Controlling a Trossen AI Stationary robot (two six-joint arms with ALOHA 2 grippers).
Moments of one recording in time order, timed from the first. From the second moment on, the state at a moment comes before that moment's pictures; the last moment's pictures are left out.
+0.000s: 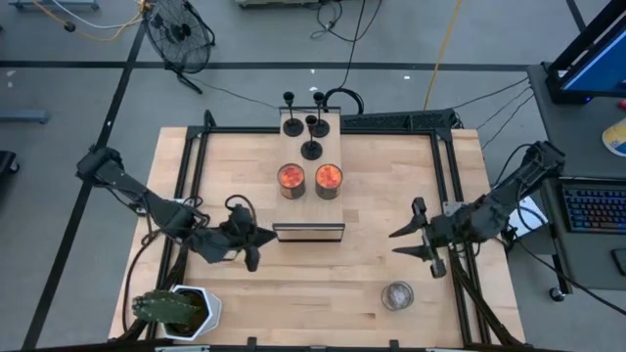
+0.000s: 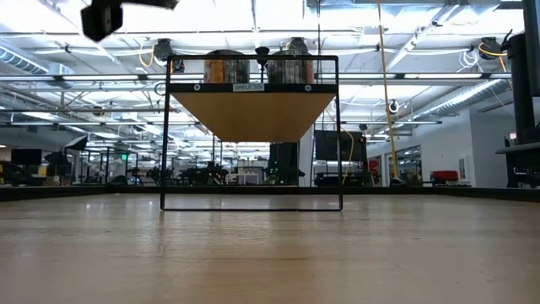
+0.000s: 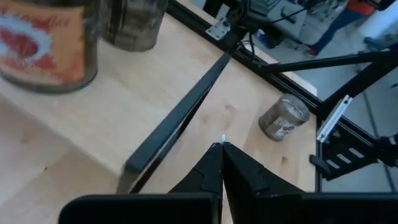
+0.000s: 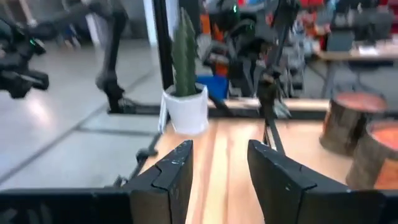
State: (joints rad) left arm -0.55 1.17 0.88 -0.27 -0.66 -0.90; right arm 0.70 0.75 0.65 0.05 0.51 0.12
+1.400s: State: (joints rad) left arm -0.62 0.78 0.47 -0.17 -0.71 -0.73; right arm 0.72 1.40 1.17 -1.07 -0.05 1.17
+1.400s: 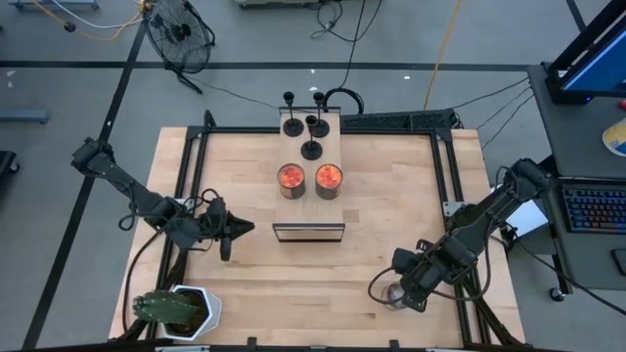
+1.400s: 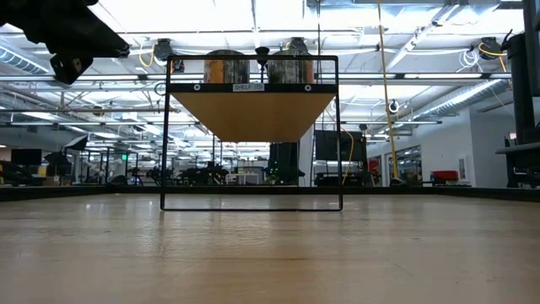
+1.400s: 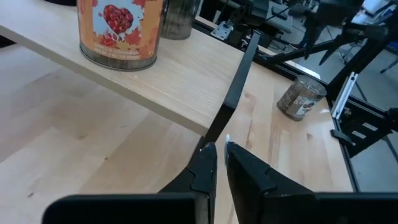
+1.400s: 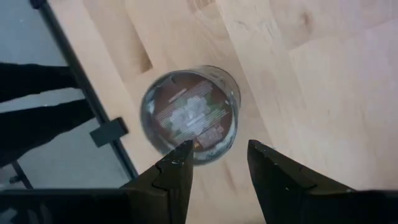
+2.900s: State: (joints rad) left arm -0.62 0.78 0.47 -0.19 -0.71 -0.71; right arm 0.72 1.40 0.88 -0.77 -0.05 1.24
